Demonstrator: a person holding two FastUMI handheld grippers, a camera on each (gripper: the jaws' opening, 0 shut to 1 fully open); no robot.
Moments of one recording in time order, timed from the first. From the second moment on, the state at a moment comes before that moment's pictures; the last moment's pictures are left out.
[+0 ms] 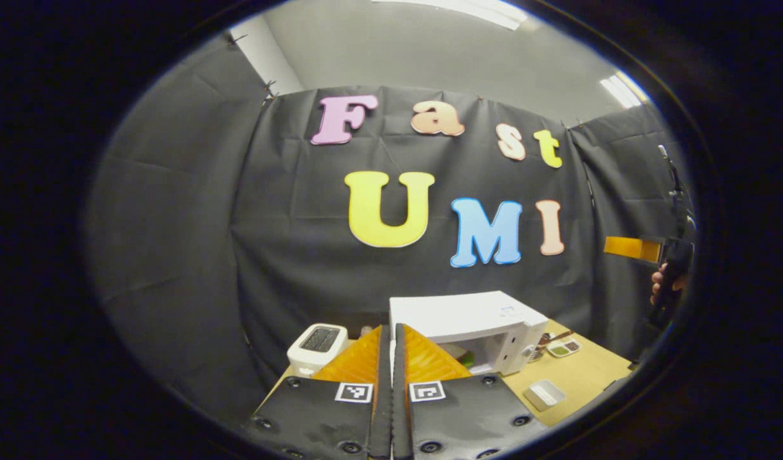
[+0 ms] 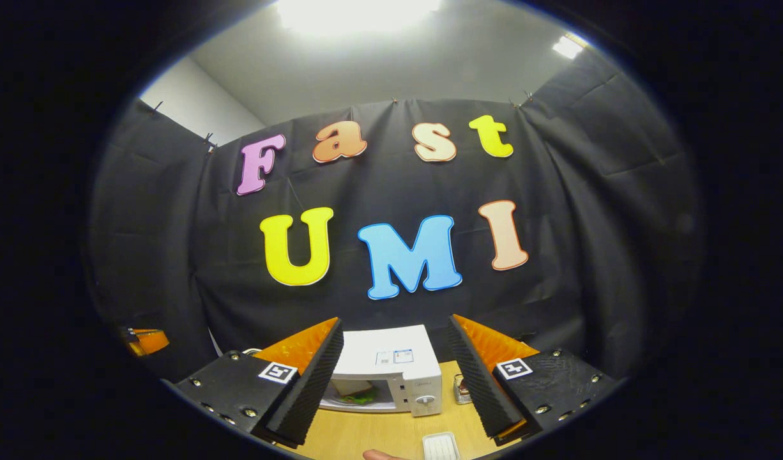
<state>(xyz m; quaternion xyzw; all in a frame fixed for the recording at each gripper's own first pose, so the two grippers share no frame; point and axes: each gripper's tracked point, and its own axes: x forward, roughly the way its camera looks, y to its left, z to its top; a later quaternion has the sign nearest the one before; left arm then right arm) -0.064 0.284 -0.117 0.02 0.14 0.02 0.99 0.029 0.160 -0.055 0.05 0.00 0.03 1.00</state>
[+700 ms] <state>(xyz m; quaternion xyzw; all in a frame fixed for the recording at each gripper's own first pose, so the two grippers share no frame) -0.185 0.307 -0.281 -0.02 0.34 -0.01 0.94 0.020 0.146 -0.070 0.03 0.01 -0.02 1.00</state>
